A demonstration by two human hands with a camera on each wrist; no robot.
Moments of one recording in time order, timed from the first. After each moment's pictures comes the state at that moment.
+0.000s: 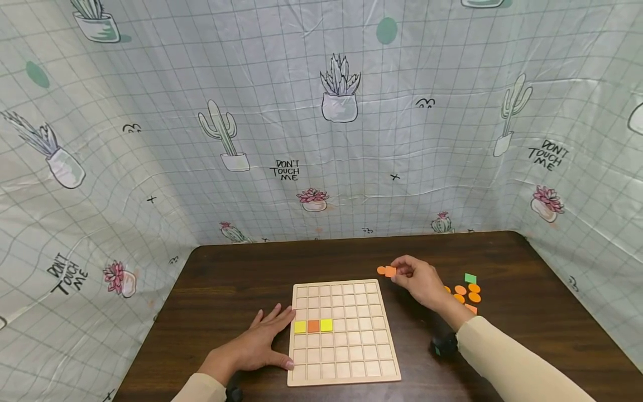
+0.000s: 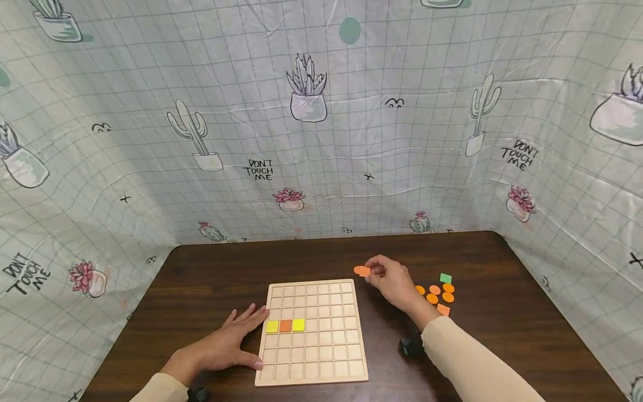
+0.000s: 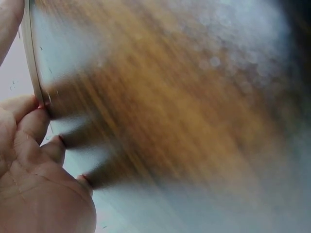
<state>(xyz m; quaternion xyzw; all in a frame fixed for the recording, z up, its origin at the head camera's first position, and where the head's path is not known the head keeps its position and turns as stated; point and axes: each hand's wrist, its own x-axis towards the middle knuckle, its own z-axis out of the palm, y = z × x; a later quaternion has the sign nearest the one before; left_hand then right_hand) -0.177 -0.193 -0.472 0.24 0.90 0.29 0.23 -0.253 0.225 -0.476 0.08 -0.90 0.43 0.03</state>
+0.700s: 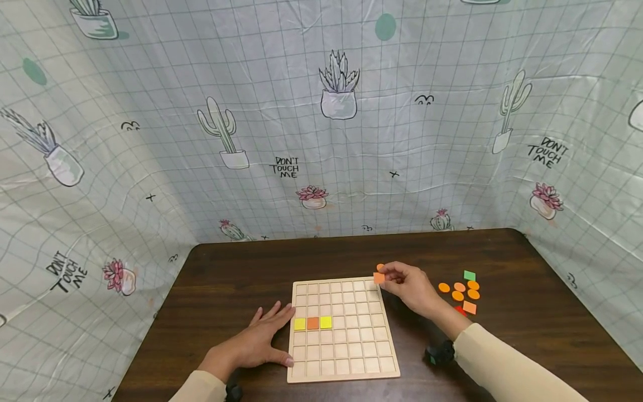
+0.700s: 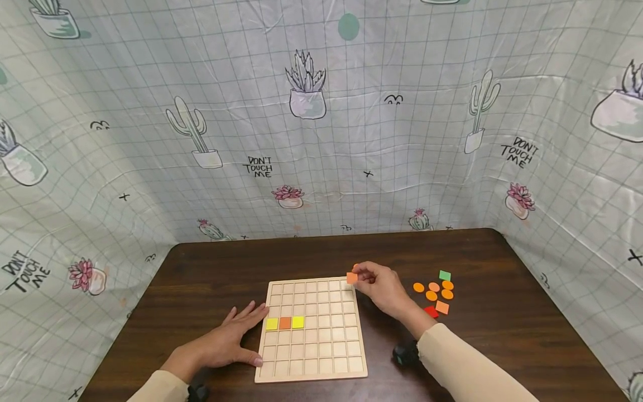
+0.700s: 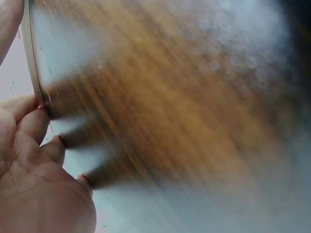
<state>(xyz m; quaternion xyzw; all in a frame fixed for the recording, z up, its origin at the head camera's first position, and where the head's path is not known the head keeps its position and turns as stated) -0.178 -0.193 -0.474 0.24 0.90 0.28 0.23 -0.231 0.205 -0.475 0.11 -0.88 0.47 0.02</state>
